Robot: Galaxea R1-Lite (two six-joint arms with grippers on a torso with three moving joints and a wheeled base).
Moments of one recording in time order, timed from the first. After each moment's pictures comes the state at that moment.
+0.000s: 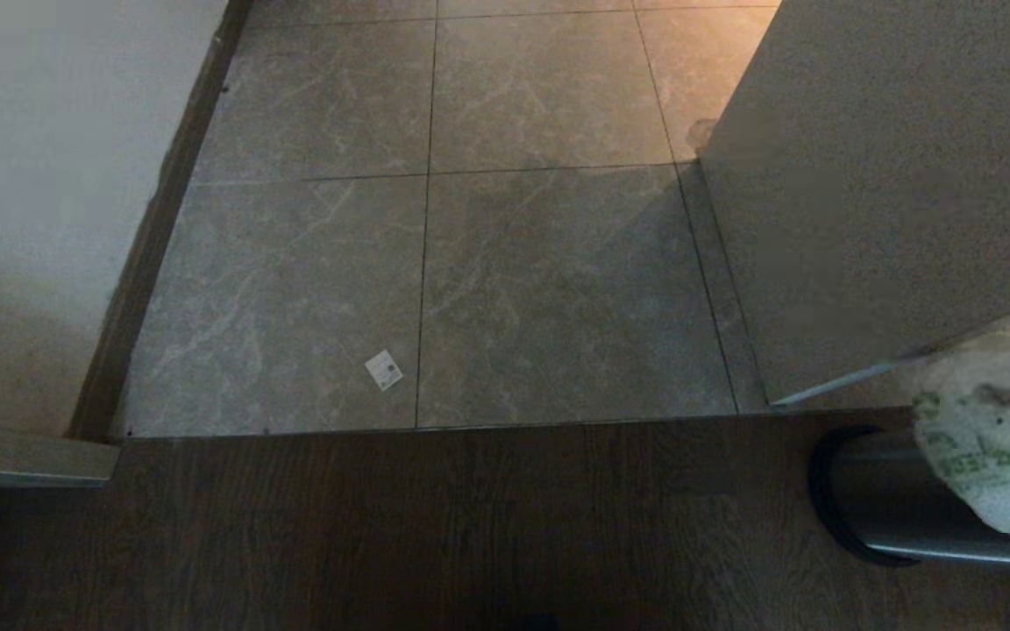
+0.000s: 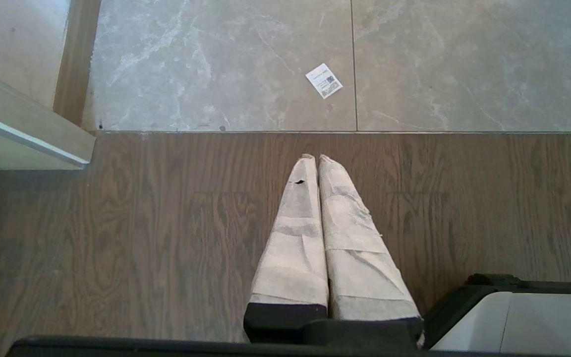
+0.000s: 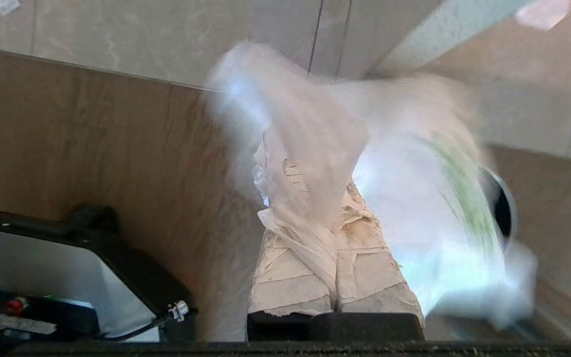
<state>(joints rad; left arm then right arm) 0.00 0.00 0.00 0.01 0.00 0.00 -1.10 1.04 -1.15 0.86 1.08 -0.89</state>
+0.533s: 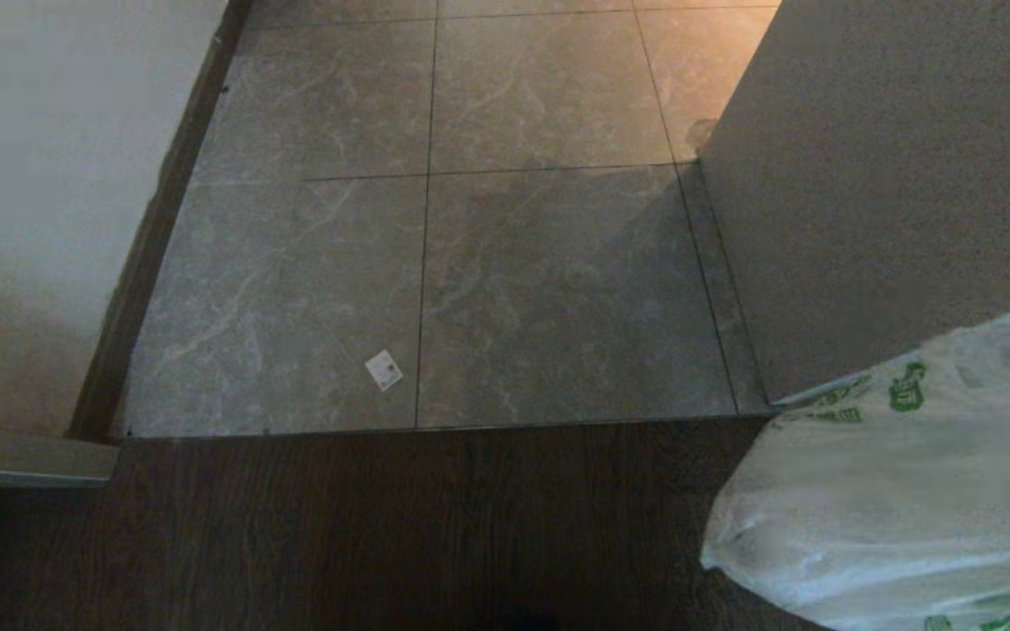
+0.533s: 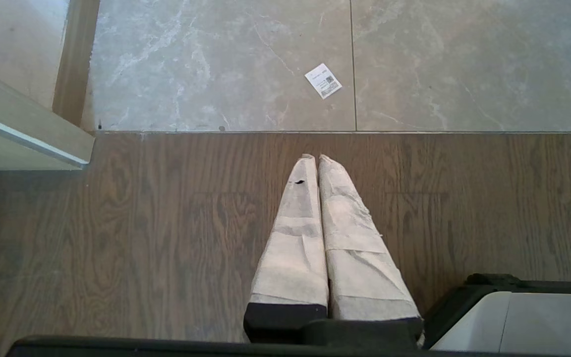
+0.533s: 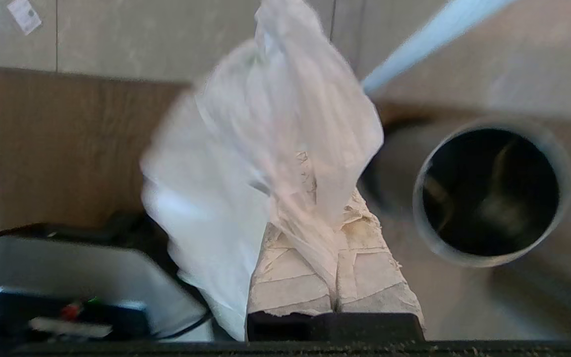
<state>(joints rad) 0.00 0.00 0.00 0.01 0.00 0.00 -1.05 0.85 -1.02 0.86 1.02 -0.71</state>
